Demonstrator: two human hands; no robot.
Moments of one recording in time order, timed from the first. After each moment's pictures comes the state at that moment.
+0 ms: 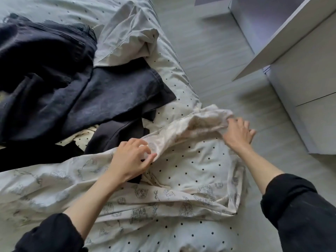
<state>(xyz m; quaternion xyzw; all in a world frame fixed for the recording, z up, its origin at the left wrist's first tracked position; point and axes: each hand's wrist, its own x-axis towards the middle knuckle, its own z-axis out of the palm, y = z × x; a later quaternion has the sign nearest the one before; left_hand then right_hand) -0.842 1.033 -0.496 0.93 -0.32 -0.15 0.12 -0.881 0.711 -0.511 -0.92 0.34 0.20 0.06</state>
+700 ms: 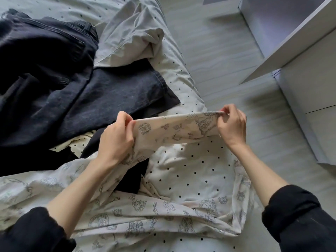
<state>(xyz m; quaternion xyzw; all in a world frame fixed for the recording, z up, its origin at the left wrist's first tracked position) -0.783 1.014 -0.467 0.95 -0.09 -0.05 0.31 -0.833 0.722 -0.526 -0.93 0.23 -0.13 0.27</state>
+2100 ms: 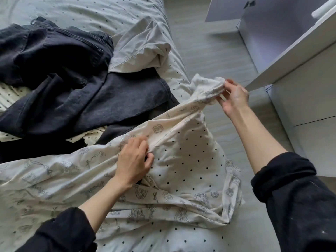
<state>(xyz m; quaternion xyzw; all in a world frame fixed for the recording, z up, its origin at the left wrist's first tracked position) -0.851 1.022 -0.480 0.95 -0.24 -0.01 0.19 -0.754 0.725 -0.422 -0.45 0.43 -0.09 0.78</state>
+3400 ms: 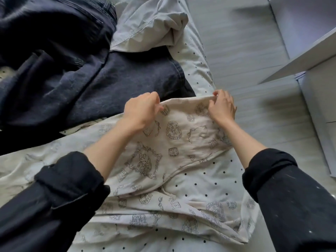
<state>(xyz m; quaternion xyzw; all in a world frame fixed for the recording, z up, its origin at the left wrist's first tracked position) -0.728 0.985 -0.494 0.97 -0.15 -0.15 0.09 -0.755 0.762 -0.558 -0.93 0.25 0.07 0.26</state>
